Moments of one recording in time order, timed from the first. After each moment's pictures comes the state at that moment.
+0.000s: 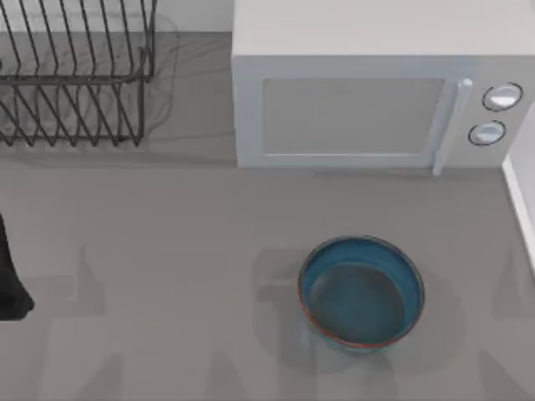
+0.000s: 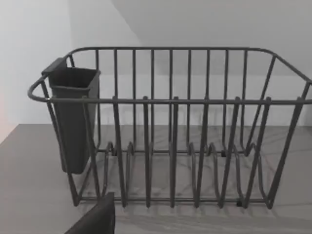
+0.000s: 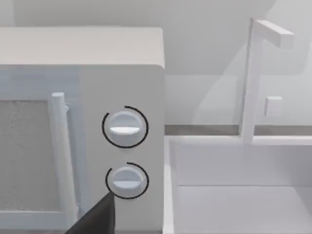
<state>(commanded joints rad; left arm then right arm) 0.00 0.00 0.00 0.00 0.00 0.00 0.00 0.00 0.00 0.00 0.00 0.00</state>
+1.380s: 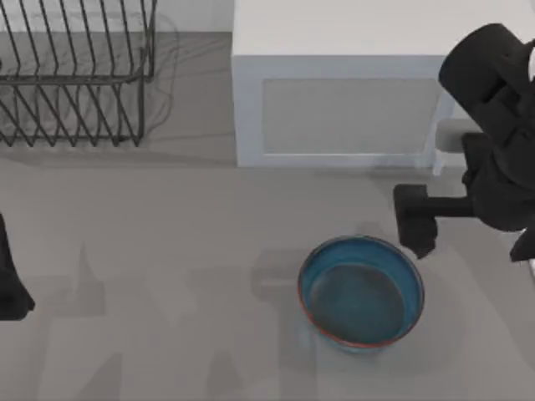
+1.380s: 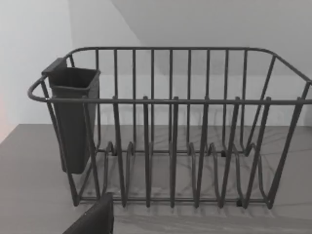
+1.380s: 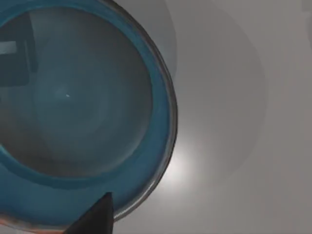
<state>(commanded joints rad) 0.00 0.00 0.00 0.00 0.00 0.00 0.49 1.61 1.24 -1.11 0.00 0.50</state>
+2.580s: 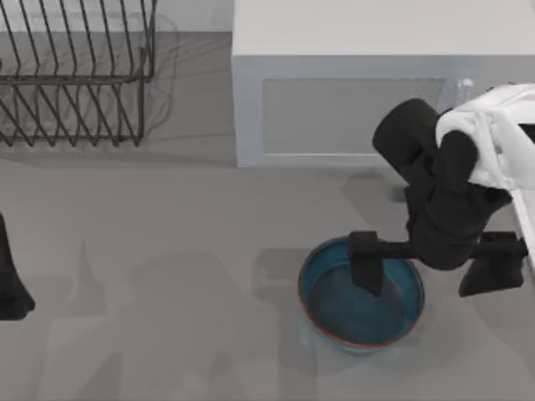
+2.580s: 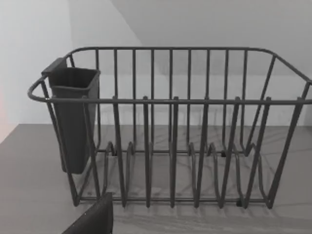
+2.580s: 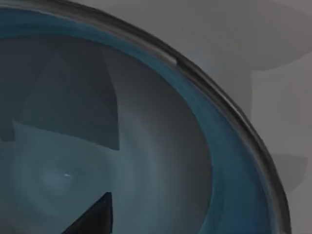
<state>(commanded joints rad) 0.00 0.00 0.00 0.00 0.00 0.00 0.55 1.86 1.15 -0.86 0.00 0.56</state>
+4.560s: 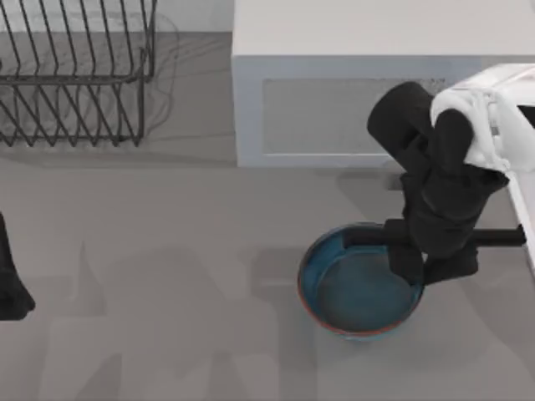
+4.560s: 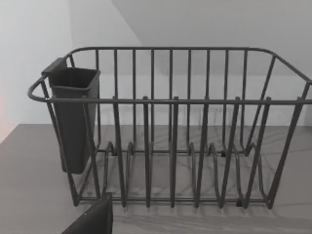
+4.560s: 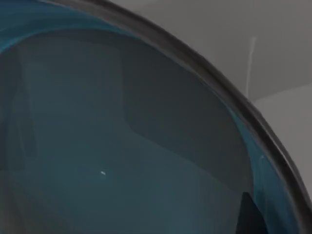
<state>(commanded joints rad) 0.00 0.00 0.00 0.00 0.00 0.00 0.55 1.86 1.23 -0.94 0.00 0.57</state>
